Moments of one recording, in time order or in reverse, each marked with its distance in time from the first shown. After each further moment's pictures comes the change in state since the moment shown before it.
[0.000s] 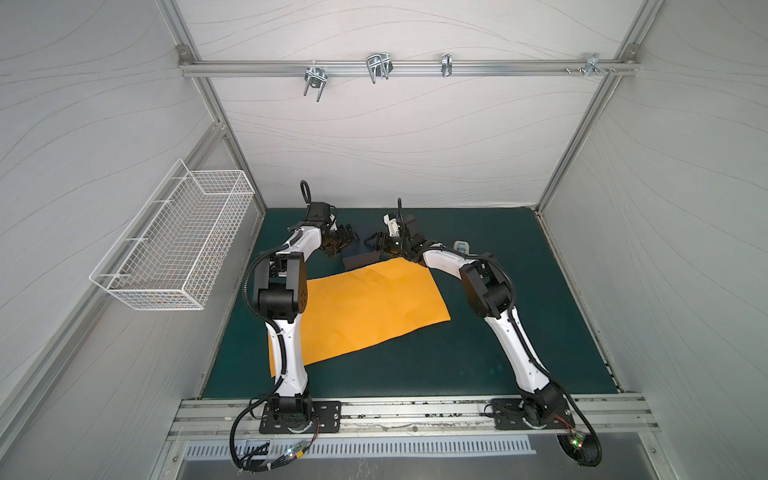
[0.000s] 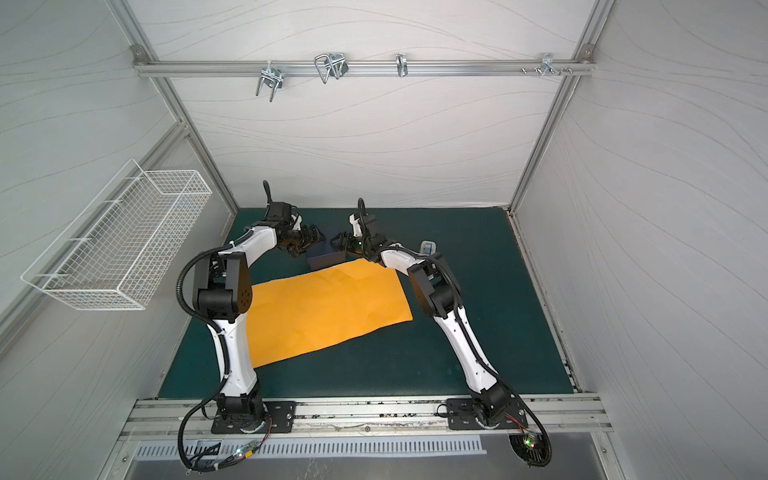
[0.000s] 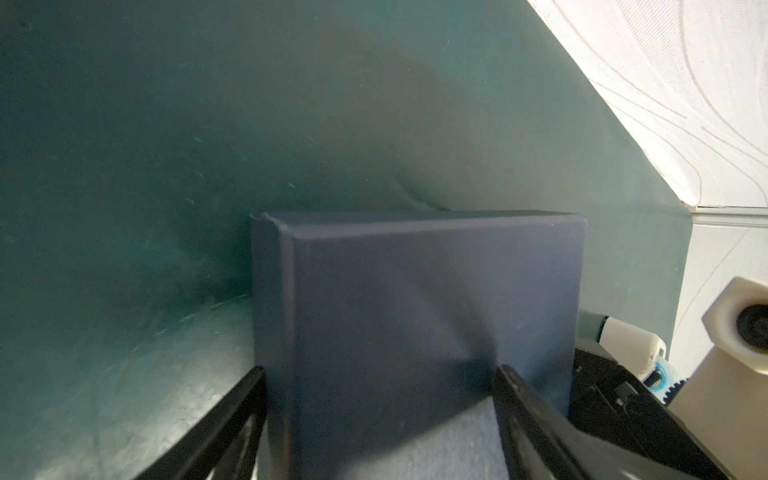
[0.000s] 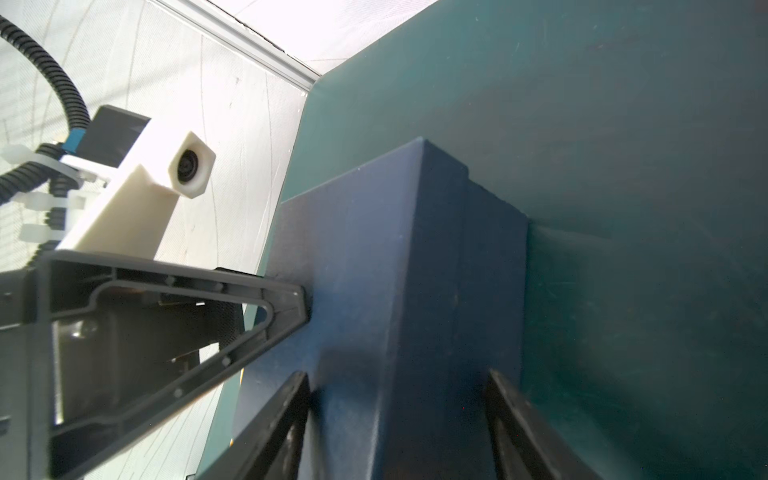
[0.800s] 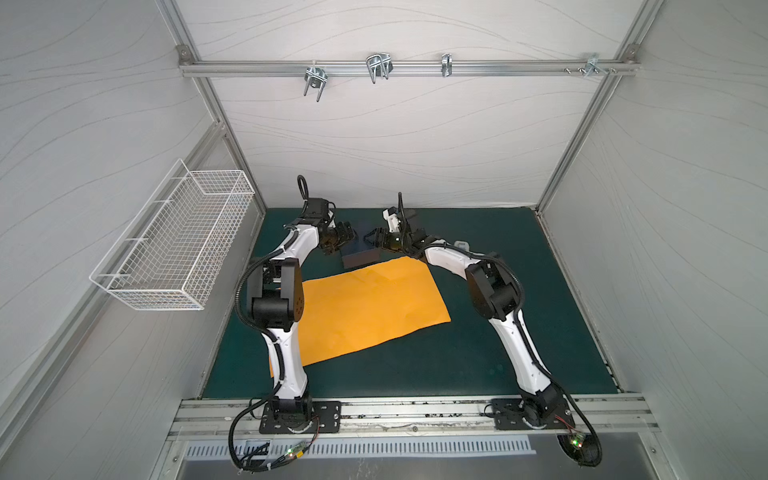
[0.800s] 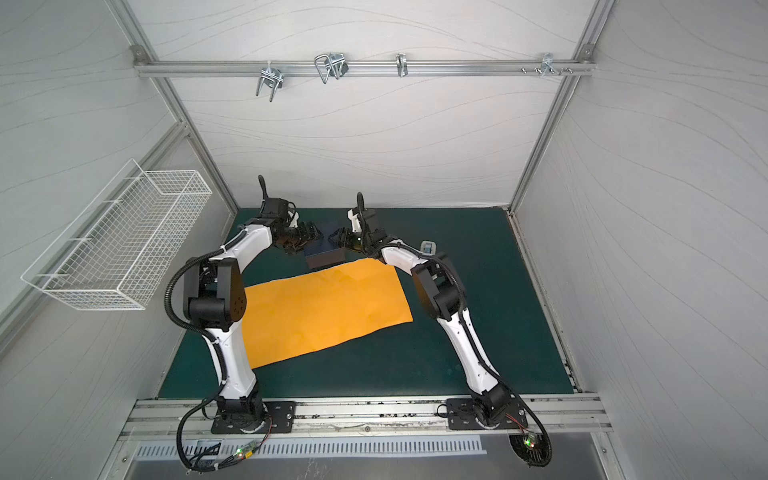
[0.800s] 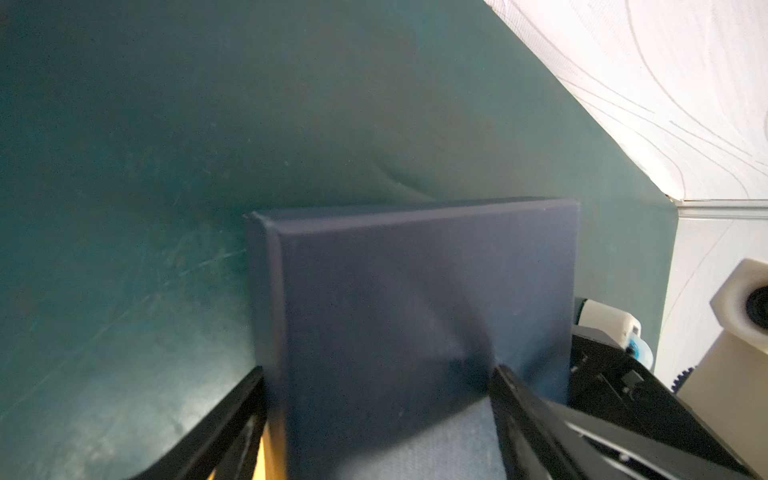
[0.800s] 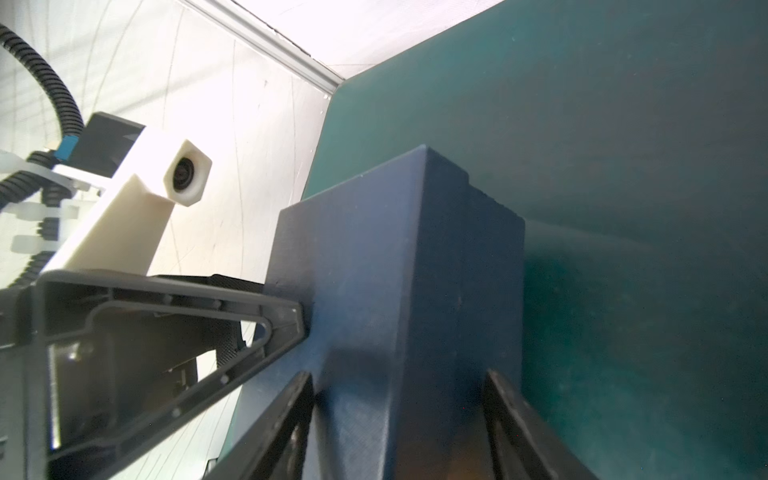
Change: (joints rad) left arm -0.009 -0.119 -0.039 -0.064 -0.023 0.000; right arm 0.010 -0.093 -0.035 -0.044 -0.010 -0.005
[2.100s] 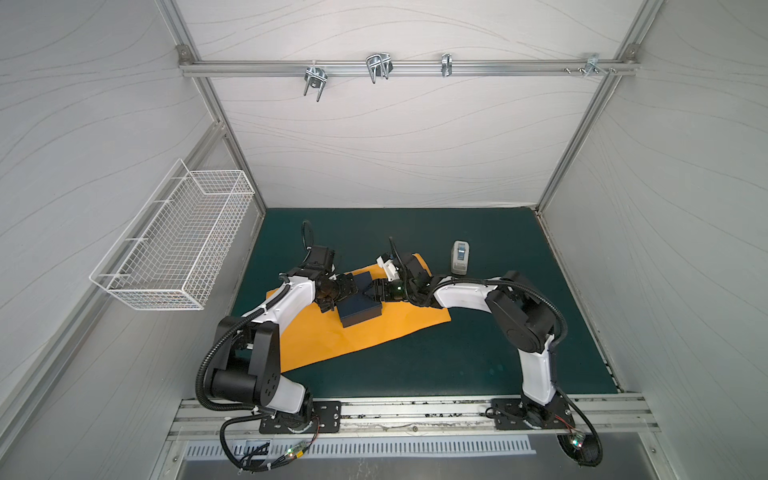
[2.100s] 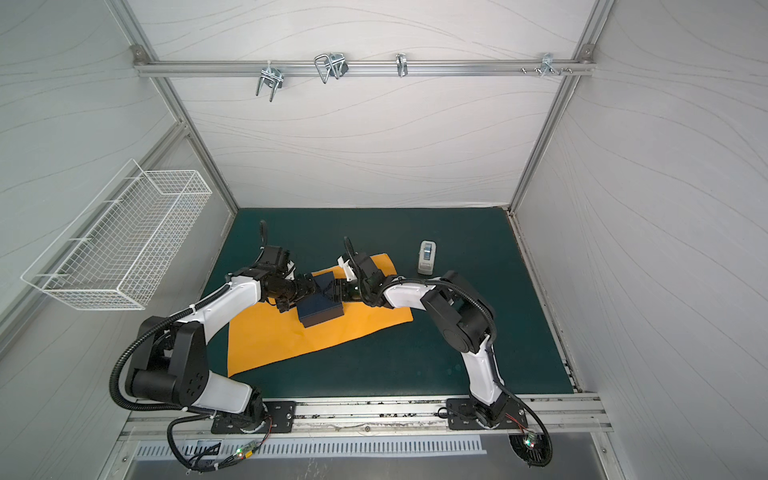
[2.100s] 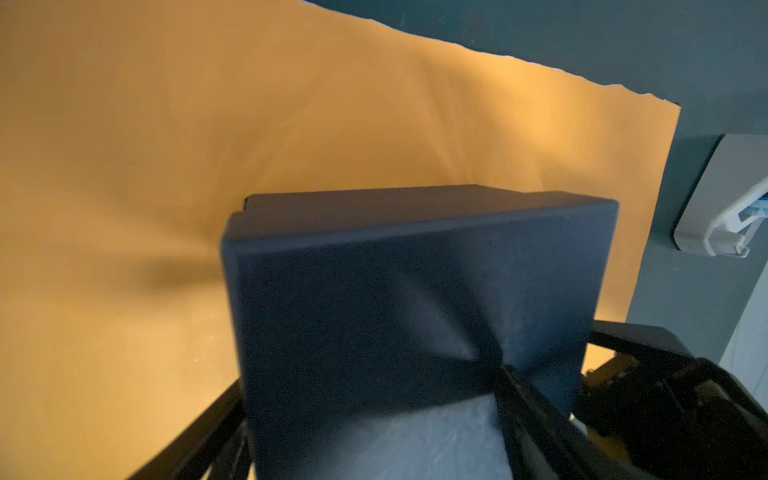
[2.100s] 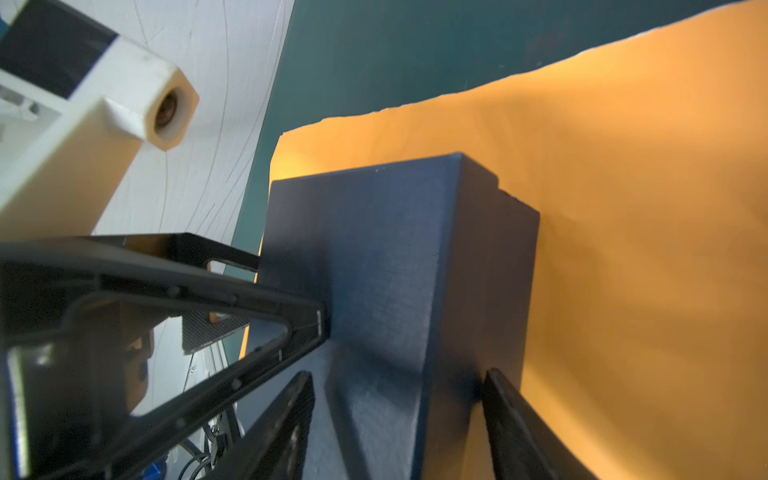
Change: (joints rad) left arm -0.115 -0.553 -0.705 -0.020 -0.108 -0.098; right arm 0.222 -0.429 -0.715 0.116 0.071 -0.037
